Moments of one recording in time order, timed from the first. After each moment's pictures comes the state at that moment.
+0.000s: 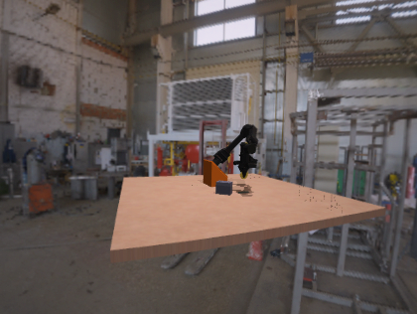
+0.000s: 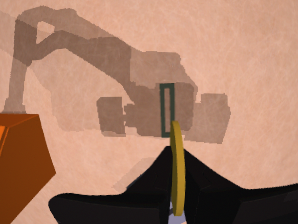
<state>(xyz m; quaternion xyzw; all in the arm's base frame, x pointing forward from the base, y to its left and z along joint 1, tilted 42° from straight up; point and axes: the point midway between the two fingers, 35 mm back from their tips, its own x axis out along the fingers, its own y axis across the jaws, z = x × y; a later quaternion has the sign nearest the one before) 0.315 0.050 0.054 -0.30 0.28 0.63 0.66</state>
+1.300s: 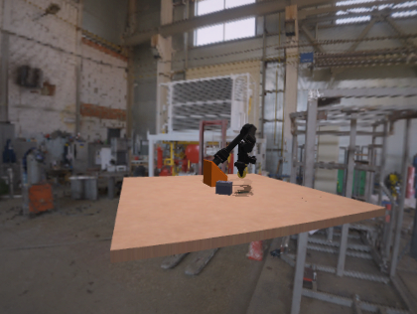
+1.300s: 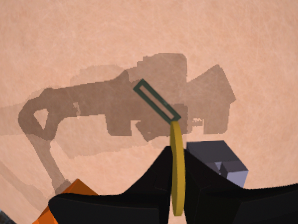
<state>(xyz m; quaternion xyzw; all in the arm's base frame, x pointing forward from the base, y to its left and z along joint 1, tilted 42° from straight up) 0.316 0.033 0.047 -0.03 0.49 0.48 0.73</state>
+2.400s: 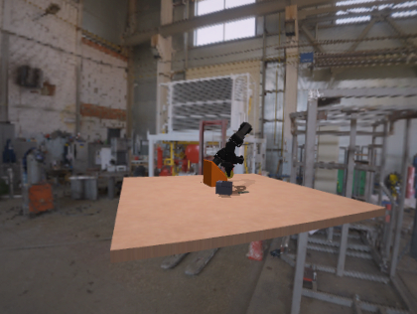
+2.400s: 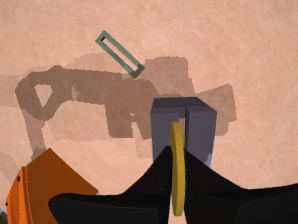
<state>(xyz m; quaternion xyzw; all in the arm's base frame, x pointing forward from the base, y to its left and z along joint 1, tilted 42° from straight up) 0.303 -0.030 -0.009 -0.03 0.49 0.48 0.73</state>
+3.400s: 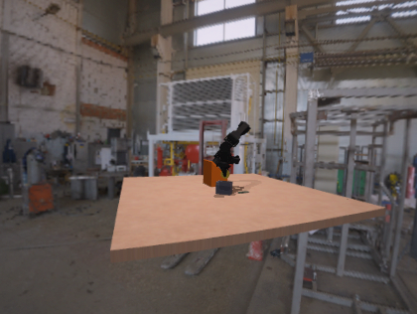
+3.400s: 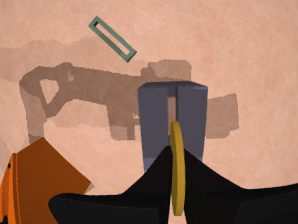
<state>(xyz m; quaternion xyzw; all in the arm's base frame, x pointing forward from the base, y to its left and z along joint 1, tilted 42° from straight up) 0.295 -0.047 -0.026 -0.03 0.49 0.48 0.73</state>
